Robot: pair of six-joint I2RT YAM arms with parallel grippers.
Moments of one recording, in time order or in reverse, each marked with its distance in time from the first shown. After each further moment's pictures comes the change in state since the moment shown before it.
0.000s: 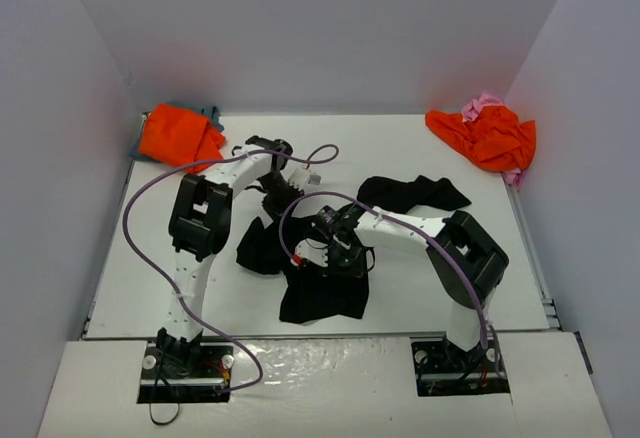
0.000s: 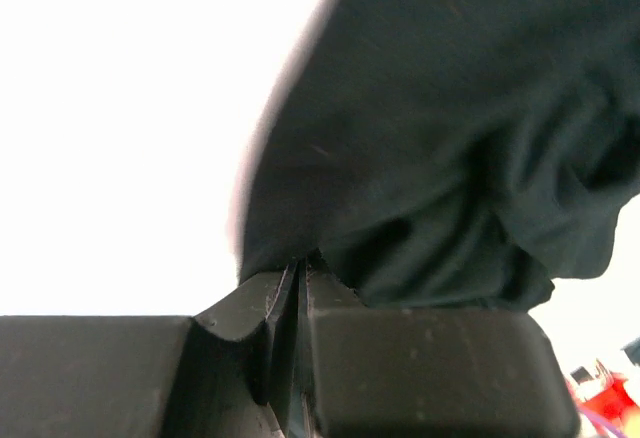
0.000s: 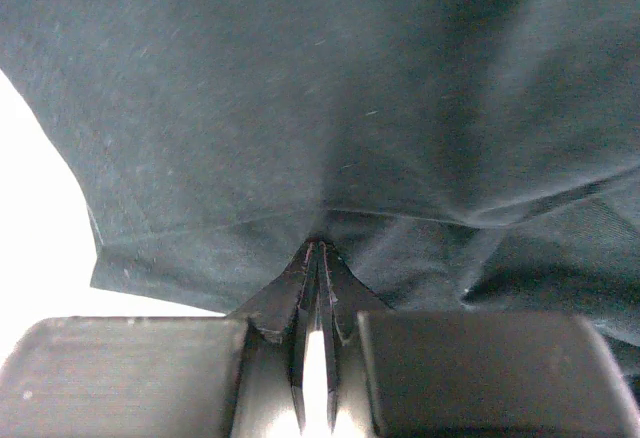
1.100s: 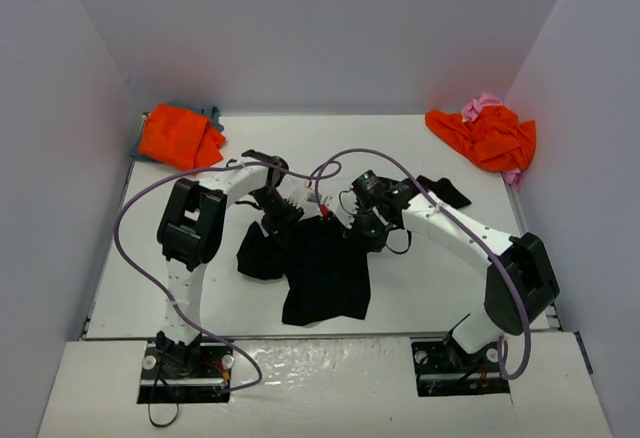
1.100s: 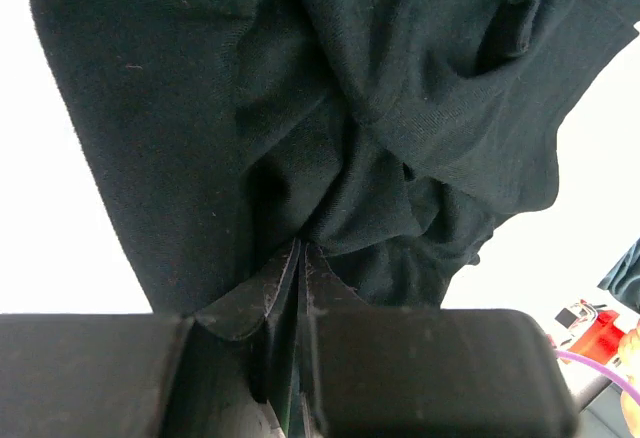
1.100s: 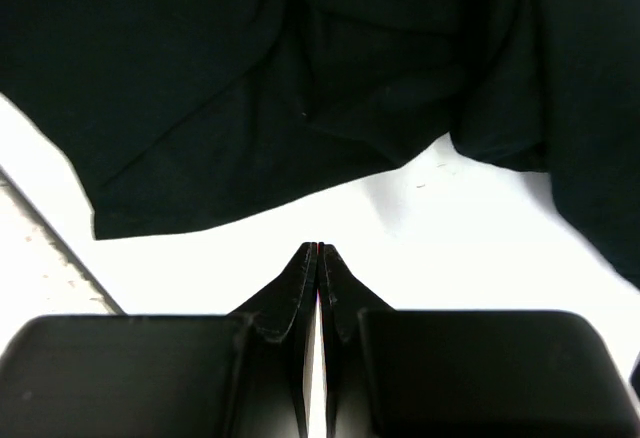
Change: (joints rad) left arm -0.012 -0.109 -0.194 0.002 0.171 0.121; right arm -0.197 -0.267 0.025 -0.056 0.010 0.146
